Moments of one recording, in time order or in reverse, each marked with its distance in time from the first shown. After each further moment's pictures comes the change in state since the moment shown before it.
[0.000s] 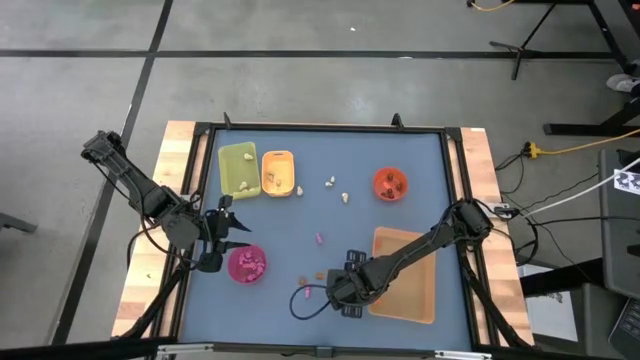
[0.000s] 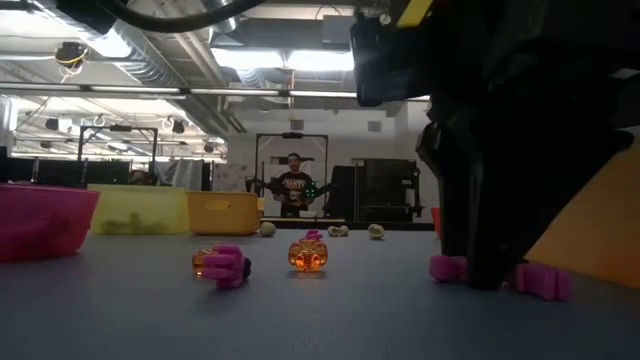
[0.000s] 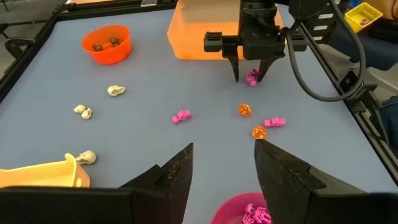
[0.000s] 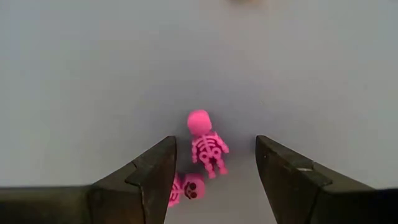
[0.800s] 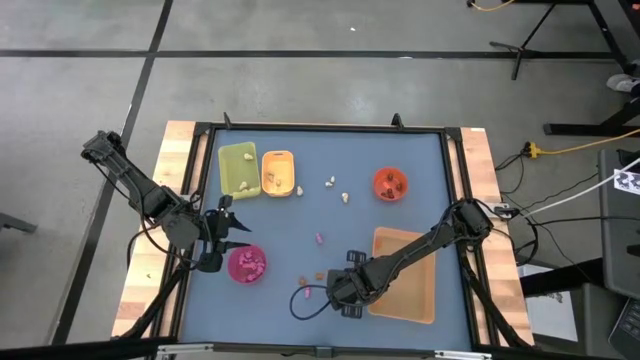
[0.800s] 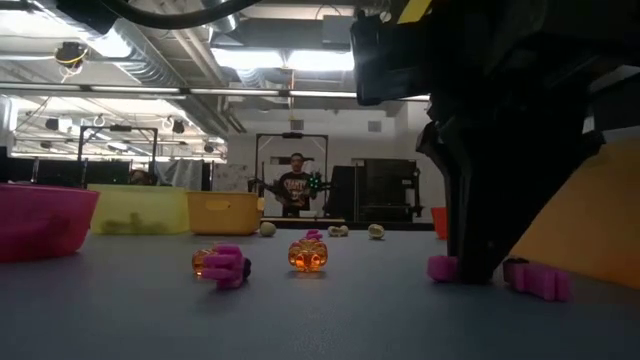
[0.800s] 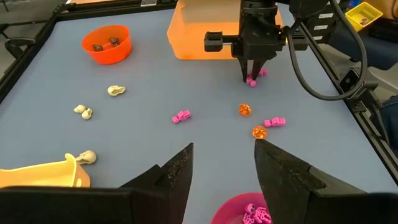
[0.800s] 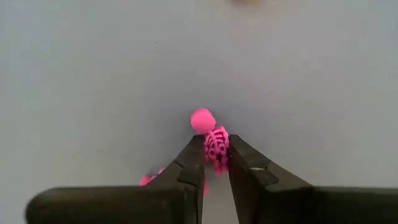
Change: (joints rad) left arm 0.000 0.000 0.000 0.000 0.000 0.002; right arm 0.000 0.000 -0.001 0.003 0.000 0.000
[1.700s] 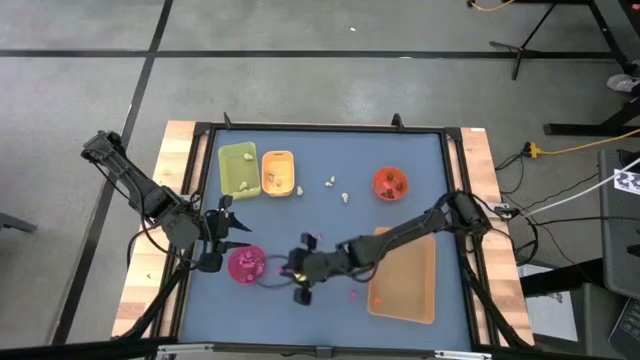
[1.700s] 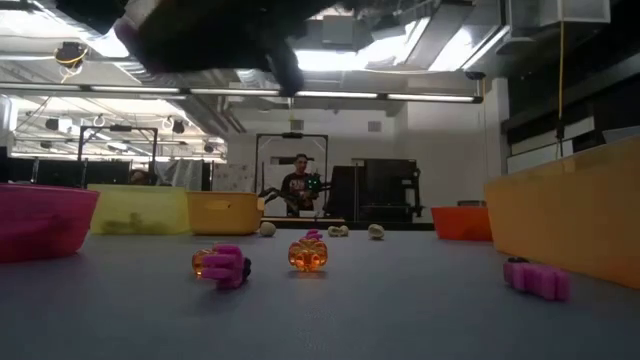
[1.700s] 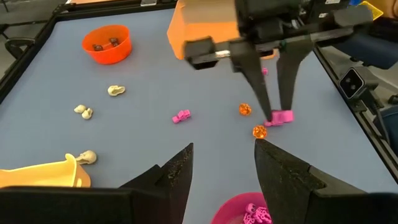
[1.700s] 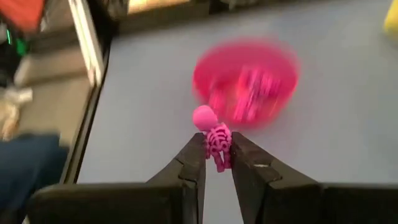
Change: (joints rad) left arm 0.000 0.000 0.000 0.000 0.000 0.002; right arm -0.139 0.003 0.085 0.708 0.128 -0.209
